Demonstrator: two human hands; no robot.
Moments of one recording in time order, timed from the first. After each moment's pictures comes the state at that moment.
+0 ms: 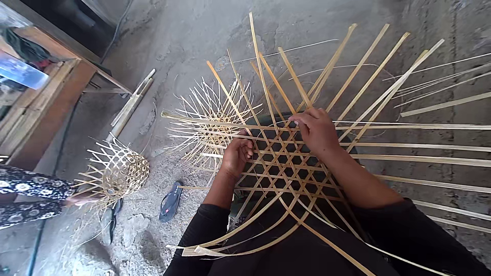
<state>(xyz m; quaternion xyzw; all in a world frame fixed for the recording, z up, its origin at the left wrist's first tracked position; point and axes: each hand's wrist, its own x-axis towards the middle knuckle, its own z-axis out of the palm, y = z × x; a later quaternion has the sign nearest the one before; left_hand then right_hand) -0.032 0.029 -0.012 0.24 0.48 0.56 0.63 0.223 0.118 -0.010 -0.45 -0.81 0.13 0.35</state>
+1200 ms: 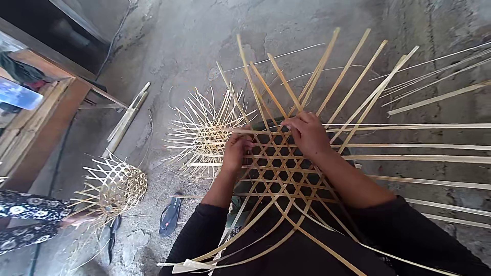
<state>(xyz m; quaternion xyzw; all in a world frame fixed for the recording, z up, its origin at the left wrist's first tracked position) -0.022 0.058 -0.003 0.46 0.57 0.49 0.48 0.223 0.119 -0.015 -0.46 -0.80 0.13 0.36</state>
